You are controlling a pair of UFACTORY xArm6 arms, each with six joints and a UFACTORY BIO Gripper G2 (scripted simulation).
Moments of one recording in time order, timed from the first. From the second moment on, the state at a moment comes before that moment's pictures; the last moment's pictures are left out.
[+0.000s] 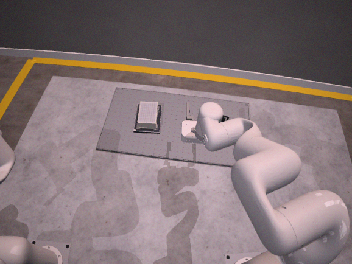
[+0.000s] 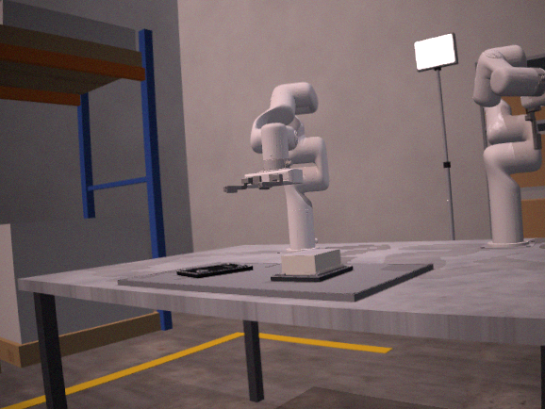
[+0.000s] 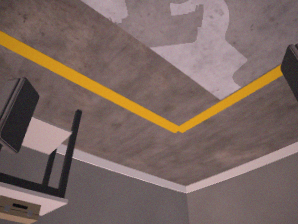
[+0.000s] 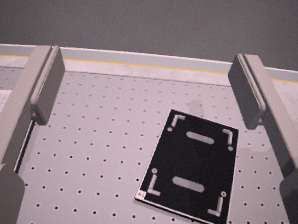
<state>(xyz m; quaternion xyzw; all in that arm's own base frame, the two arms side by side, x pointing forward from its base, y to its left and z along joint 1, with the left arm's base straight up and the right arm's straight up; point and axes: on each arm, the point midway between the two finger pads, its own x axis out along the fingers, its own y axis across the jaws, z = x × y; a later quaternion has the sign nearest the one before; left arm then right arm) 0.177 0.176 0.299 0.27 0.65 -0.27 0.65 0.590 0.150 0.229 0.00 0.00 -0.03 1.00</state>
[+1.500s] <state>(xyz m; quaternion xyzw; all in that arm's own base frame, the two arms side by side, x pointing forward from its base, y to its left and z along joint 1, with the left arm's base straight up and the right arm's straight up) 0.177 0.176 0.299 0.27 0.65 -0.27 0.65 0.659 0.314 0.151 0.00 0.00 -0.03 1.00</state>
